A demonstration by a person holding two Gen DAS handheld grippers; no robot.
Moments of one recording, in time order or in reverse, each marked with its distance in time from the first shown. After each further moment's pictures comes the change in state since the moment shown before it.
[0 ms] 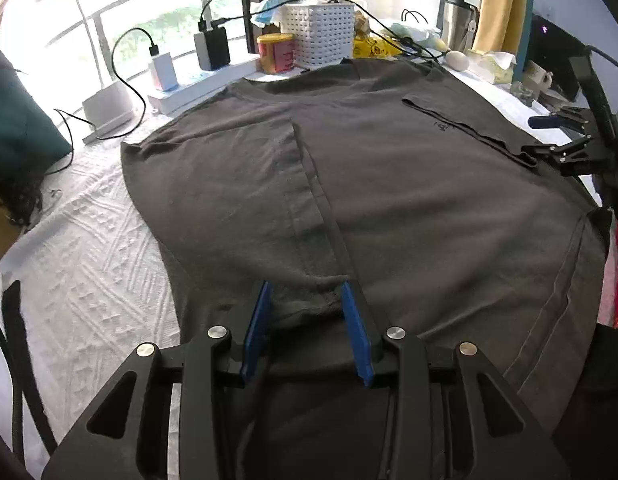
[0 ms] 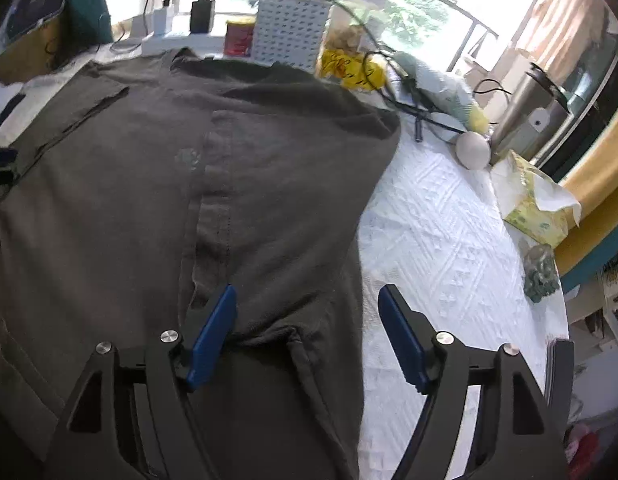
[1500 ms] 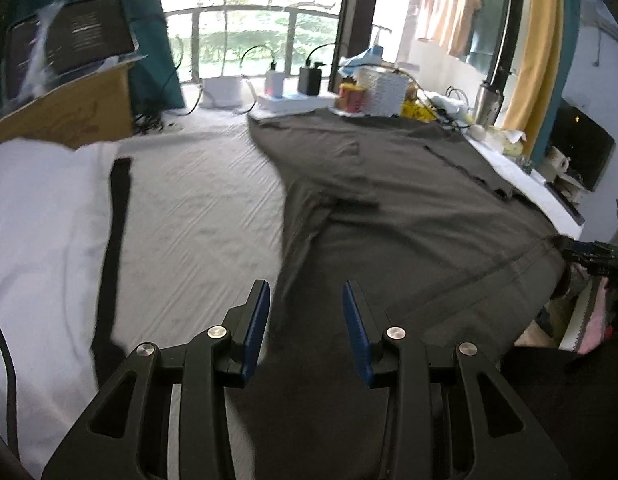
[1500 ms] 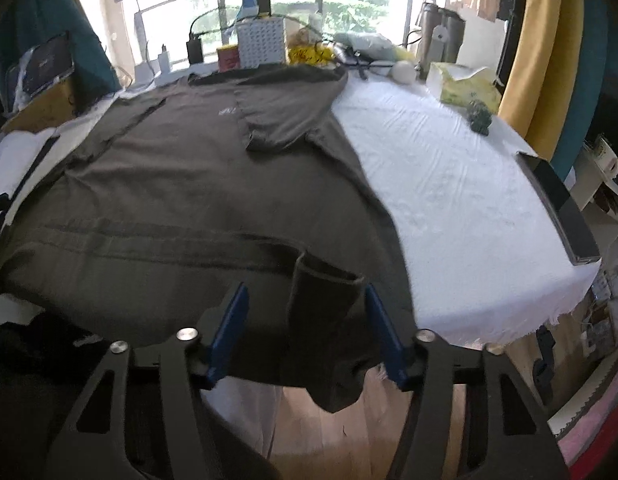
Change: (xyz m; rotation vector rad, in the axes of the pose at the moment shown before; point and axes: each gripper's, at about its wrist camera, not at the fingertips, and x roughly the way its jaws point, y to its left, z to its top) left arm -0.128 0.019 -0.134 -0.282 -0.179 0.079; right arm -0.093 0.023 -0.144 0.270 -0.064 0.073
